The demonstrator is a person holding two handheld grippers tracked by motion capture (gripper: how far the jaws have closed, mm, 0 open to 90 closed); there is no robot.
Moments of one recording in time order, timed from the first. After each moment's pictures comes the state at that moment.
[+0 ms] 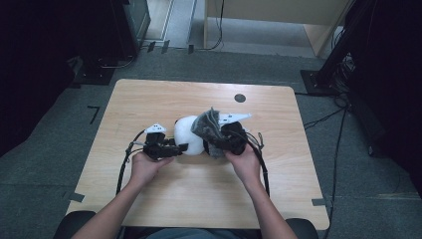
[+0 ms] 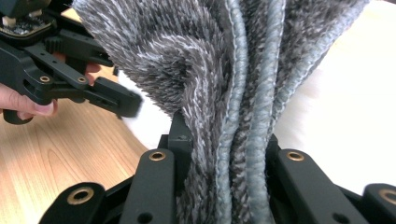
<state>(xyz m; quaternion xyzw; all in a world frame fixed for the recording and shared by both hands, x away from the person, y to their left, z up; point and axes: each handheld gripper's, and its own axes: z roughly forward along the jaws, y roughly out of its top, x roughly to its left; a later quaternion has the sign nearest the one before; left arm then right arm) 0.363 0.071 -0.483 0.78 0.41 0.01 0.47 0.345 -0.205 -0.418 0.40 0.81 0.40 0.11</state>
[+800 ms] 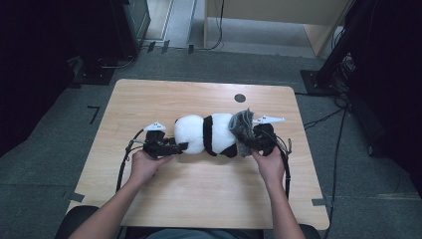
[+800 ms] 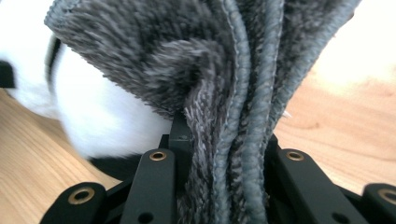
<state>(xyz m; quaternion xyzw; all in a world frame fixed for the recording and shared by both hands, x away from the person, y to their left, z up) 0.368 0.073 -0.483 0.78 0.41 -0.01 0.47 0.349 -0.291 -0.444 0.50 0.76 0.39 0.13</state>
